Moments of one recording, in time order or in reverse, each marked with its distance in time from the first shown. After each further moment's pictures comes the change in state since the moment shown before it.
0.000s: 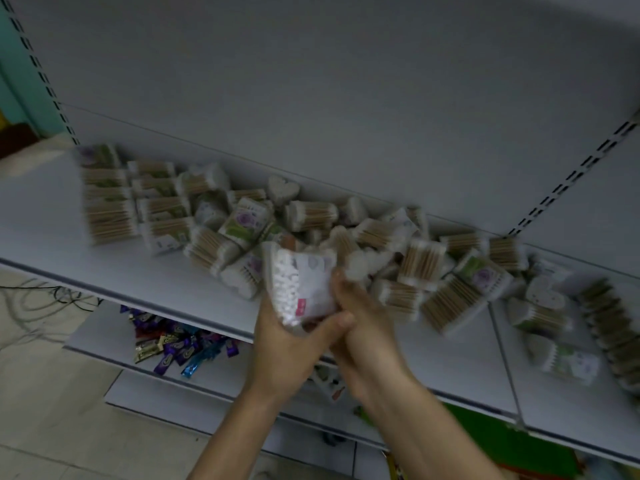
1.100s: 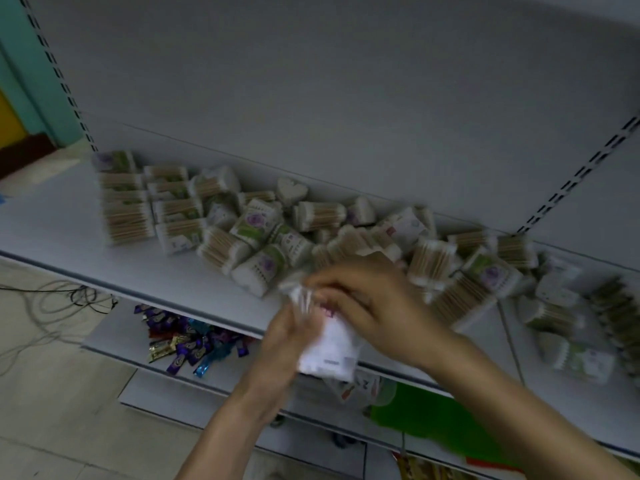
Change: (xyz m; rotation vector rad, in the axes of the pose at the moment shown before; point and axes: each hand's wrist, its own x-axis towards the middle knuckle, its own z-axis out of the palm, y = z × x) left_hand -0.009 -0.007 -0.029 -0.138 -0.170 -0.475; right_hand 0.019 -0.032 -0.027 -1.138 -0.412 -0.941
